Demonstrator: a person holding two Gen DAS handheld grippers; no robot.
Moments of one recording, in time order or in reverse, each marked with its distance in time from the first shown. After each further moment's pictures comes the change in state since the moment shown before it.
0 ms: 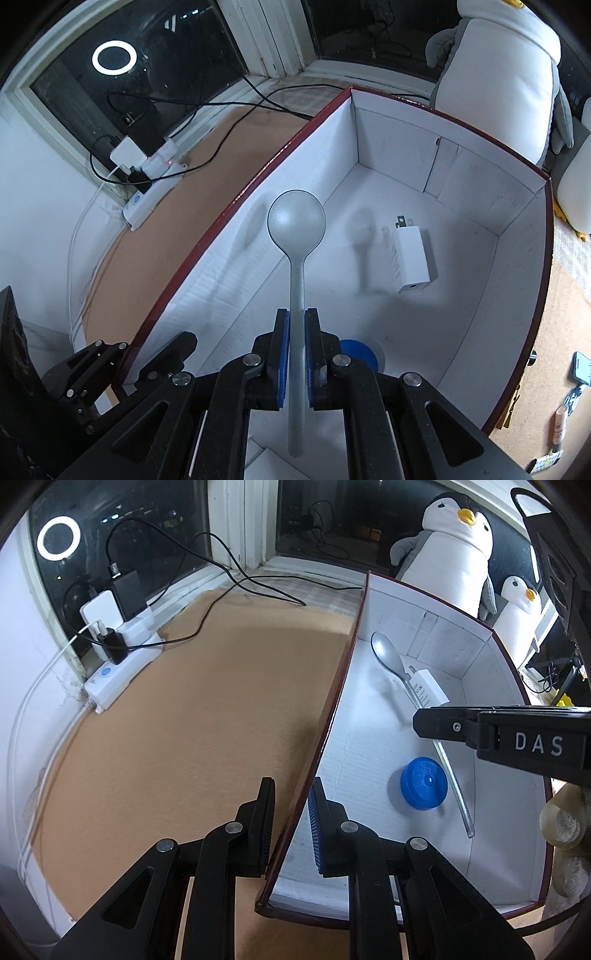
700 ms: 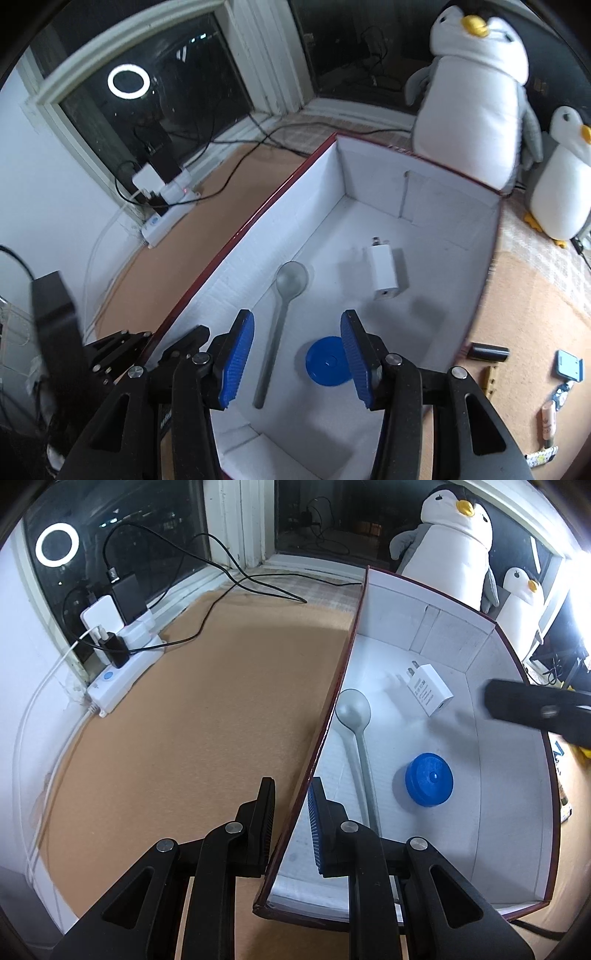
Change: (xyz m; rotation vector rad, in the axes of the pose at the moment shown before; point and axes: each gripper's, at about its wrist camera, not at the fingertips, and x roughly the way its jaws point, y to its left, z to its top) left arm 0.001 -0.002 0.000 0.028 0.012 0.026; right arm -0.063 -0.014 -0.020 0.008 -0.155 0.015
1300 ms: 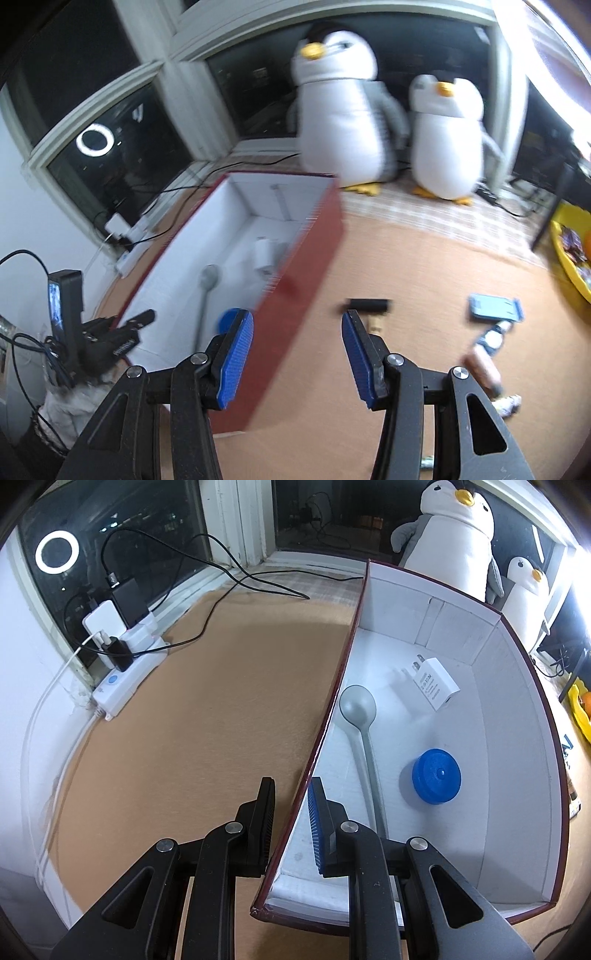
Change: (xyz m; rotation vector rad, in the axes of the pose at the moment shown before) left arm 0.001 -0.005 0.002 0.025 0.015 0.044; right arm -0.093 -0.111 -0.068 0.176 -0.147 -0.115
